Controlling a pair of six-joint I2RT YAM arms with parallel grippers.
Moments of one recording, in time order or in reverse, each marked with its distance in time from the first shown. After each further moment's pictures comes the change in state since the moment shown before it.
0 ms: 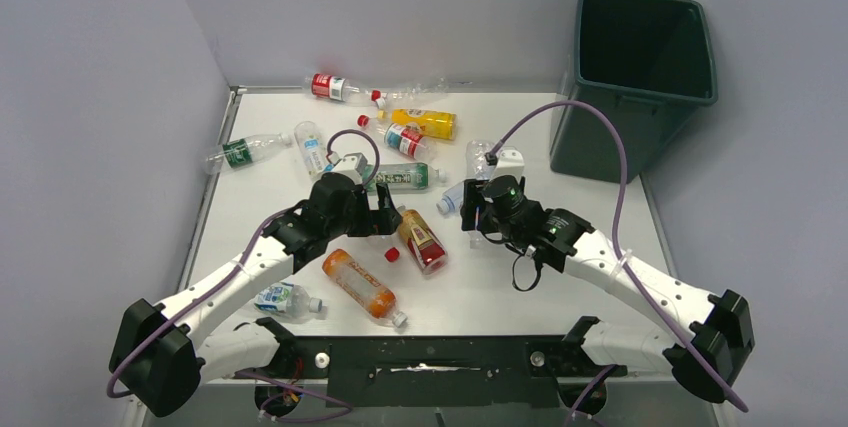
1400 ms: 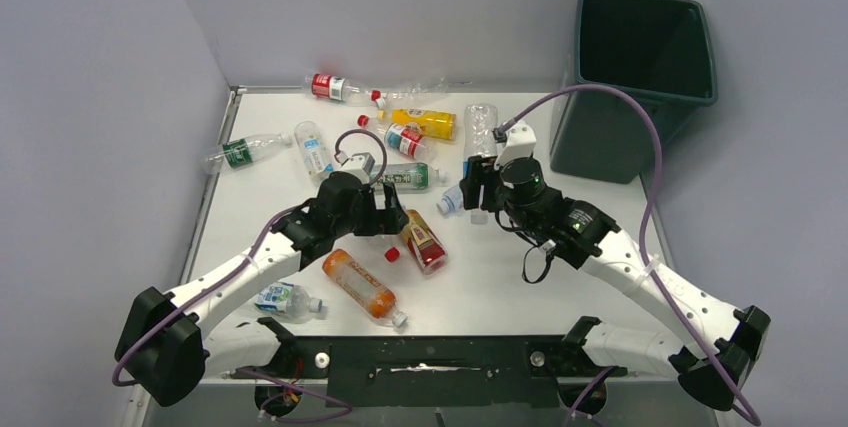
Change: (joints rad) left arm -0.018 0.050 0.005 0.050 0.012 -0.005; right arm 0.000 -0.060 0.131 0.015 -0.003 -0.123
